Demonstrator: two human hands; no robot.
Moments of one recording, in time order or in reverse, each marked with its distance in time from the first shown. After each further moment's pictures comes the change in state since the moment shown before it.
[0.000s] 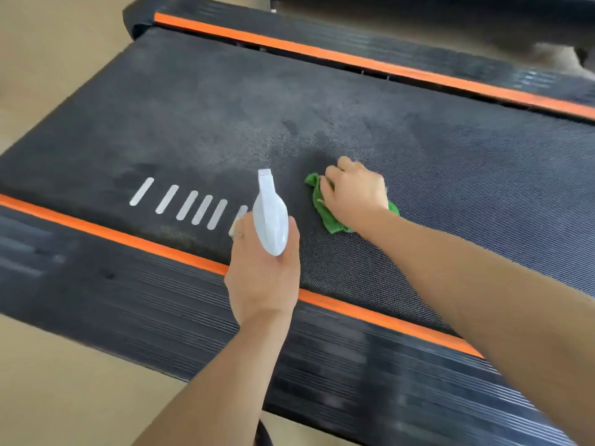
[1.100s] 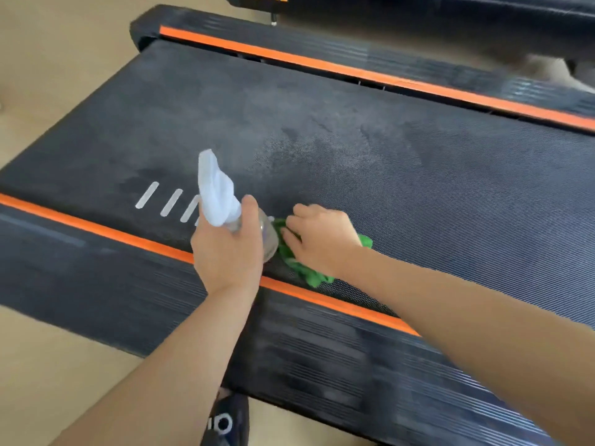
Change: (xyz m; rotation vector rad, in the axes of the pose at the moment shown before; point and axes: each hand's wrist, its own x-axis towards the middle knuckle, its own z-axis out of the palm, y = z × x) left_hand 0.034 0.017 -0.034 -0.209 0.130 -0.041; right_hand -0.057 -0.055 -0.020 0.190 -0.064 -0.289
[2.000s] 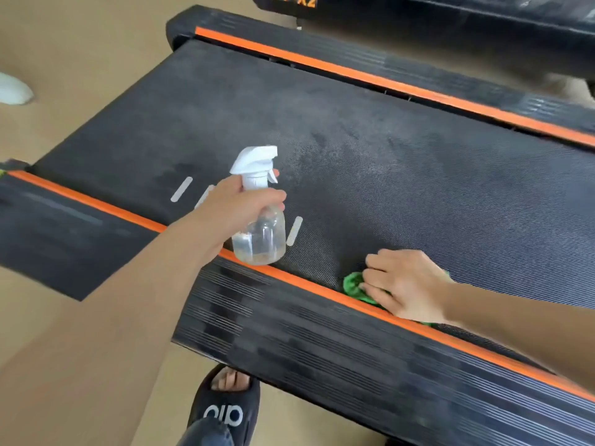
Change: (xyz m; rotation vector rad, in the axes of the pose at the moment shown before) left_hand 0.070 0.039 -0.058 0.088 -0.734 -0.083; right_hand -0.080 0.049 -0.048 -0.004 -0.119 -0.407
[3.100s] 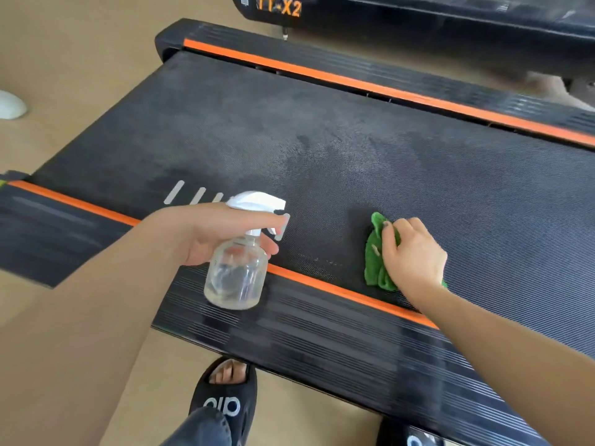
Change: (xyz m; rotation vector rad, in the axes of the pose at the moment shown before) left_hand -0.025 0.011 -0.002 0.165 -0.365 -0.274; right_hand -0.002 -0.002 0.016 0.016 0.260 1.157
